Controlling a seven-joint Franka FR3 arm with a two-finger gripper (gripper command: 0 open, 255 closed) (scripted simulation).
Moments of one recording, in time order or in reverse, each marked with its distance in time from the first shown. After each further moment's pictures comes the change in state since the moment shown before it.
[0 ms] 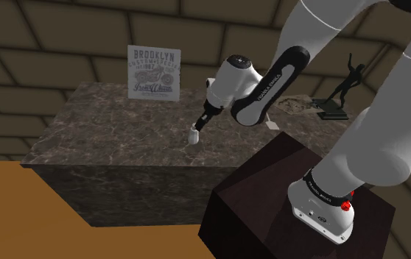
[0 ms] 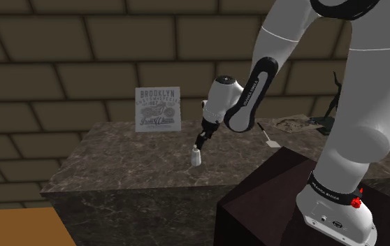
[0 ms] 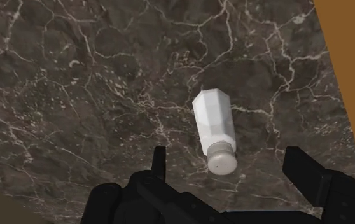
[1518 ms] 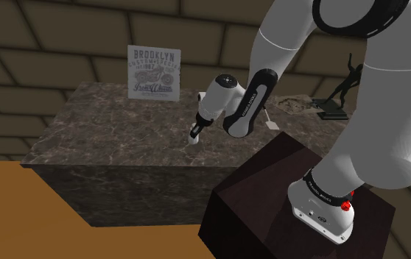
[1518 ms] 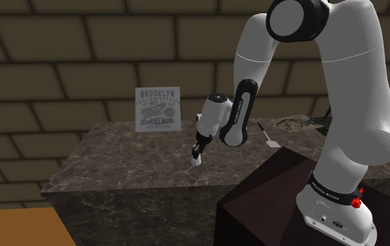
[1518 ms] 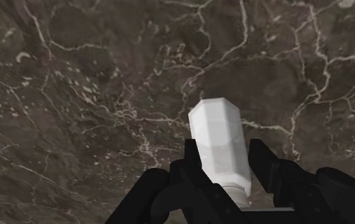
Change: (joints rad) arm 0.163 0.276 -0.160 0.135 -0.082 0.163 0.094
